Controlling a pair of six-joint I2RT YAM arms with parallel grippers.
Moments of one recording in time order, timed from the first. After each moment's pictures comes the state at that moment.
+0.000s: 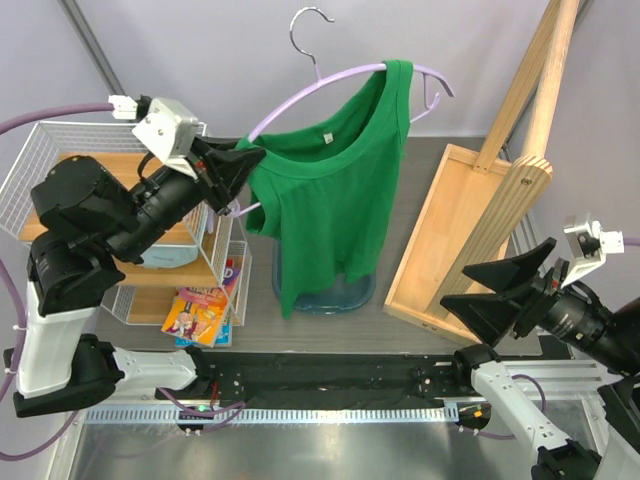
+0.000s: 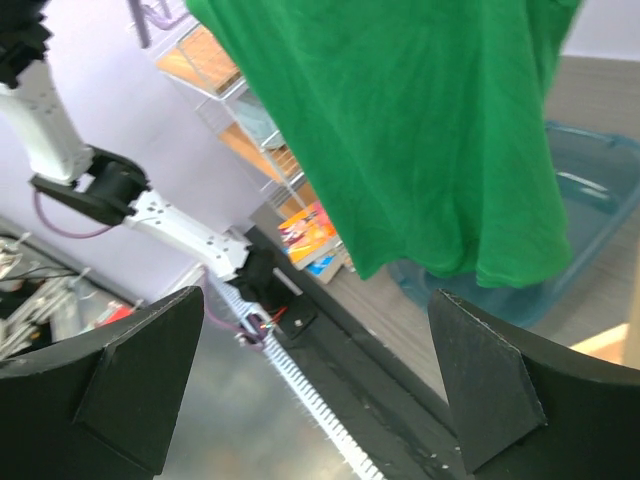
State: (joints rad) left arm -1.00 1.17 2.08 -0.72 -0.20 0.10; right arm 0.24 0.62 1.68 -1.09 -0.62 0.44
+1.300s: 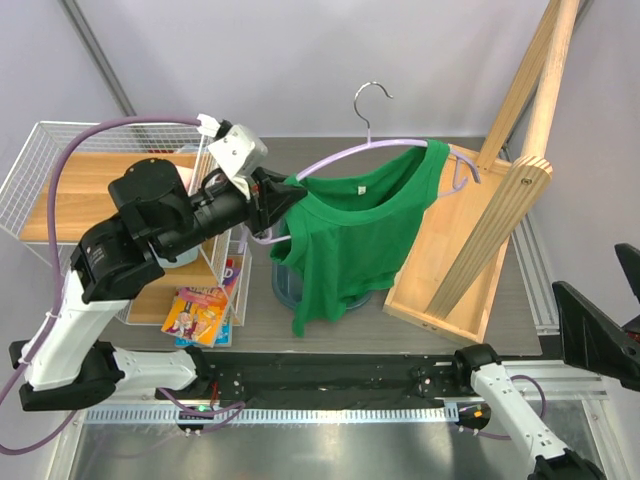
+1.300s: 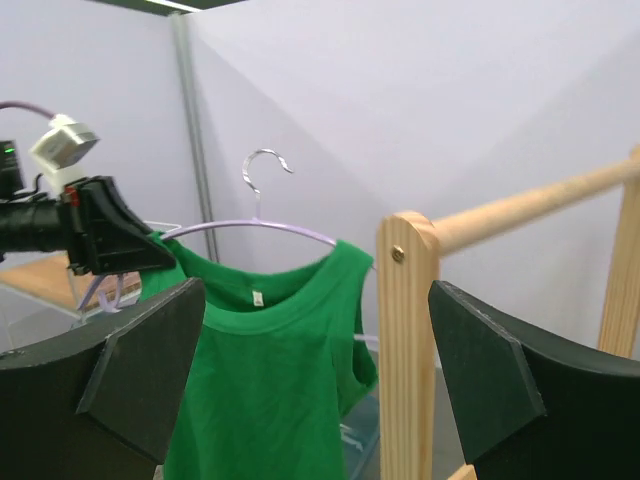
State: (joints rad) left arm -1.00 1.16 1.88 -0.73 -0.04 0.02; right arm 0.22 0.52 1.88 -0.82 -0.16 0.21
